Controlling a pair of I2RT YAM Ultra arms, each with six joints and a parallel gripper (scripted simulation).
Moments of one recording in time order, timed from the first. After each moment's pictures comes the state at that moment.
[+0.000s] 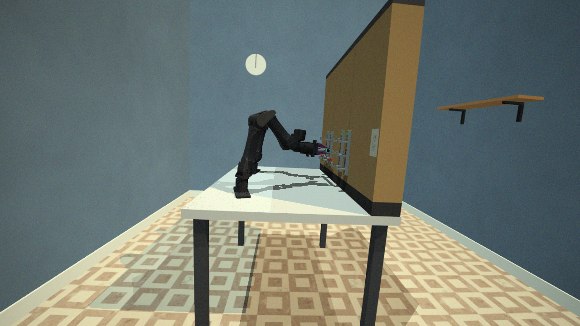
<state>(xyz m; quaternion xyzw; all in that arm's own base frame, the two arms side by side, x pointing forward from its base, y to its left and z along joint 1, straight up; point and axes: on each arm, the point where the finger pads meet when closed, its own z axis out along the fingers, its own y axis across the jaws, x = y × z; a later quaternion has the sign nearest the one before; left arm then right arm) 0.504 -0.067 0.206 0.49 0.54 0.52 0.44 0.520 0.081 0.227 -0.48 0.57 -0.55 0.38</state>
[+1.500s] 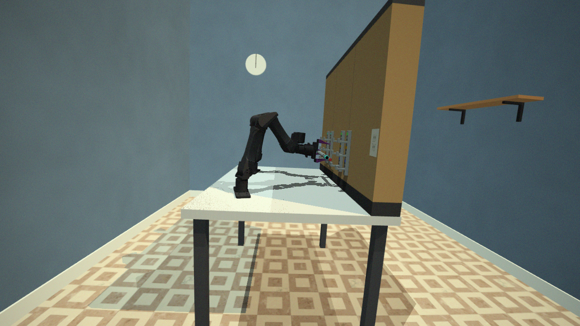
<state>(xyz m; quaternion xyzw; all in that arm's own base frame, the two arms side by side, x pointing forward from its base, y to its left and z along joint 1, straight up) 0.501 -0.066 0.195 0.52 0.55 0.52 0.41 0.521 0.081 0.219 -0.45 0.57 -0.56 0.40</state>
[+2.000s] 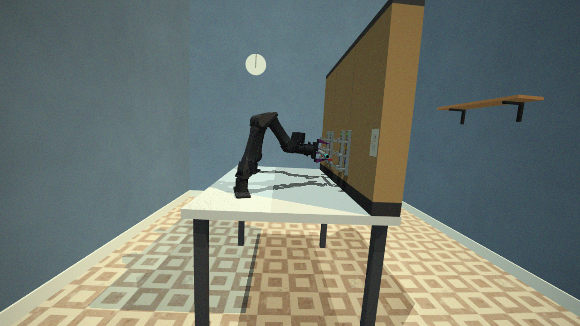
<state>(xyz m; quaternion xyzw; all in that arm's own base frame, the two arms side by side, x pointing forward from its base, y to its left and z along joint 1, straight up) 0.503 -0.067 0.203 0.52 0.55 0.52 0.41 0.521 0.081 0.220 -0.45 0.57 -0.56 0.41</state>
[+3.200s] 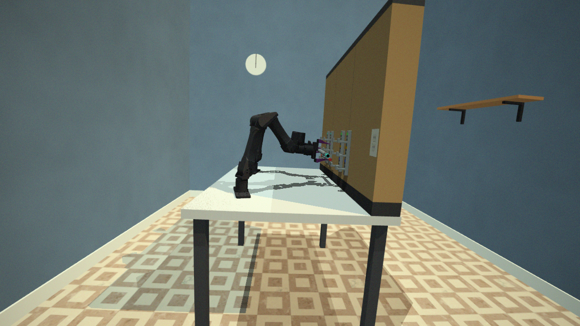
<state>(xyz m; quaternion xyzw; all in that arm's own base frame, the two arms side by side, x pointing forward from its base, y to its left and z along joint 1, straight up) 0.503 -0.065 0.209 0.52 0.55 0.52 0.40 0.521 0.081 0.220 -0.45 0.57 -0.56 0.41</state>
